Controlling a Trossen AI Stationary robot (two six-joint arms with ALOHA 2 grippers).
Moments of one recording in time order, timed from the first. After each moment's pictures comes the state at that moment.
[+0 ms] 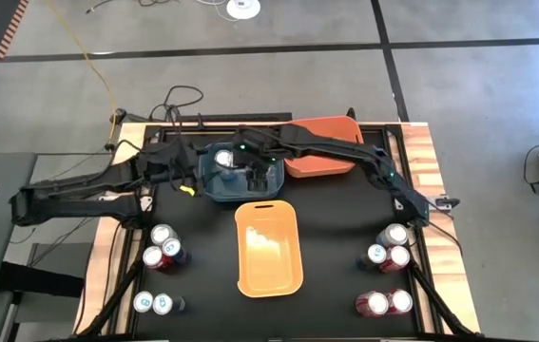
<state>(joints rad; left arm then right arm) 0.35 0.79 0.56 -0.05 -0.09 0.23 -0.17 2.23 2.35 -1.08 0.11 -0.26</state>
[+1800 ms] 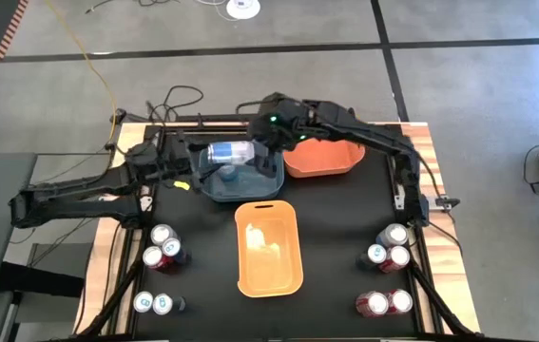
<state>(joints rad) 0.36 0.69 0.49 0.25 -0.03 0.06 -0.22 2.00 2.32 -1.04 -0.12 -0.04</state>
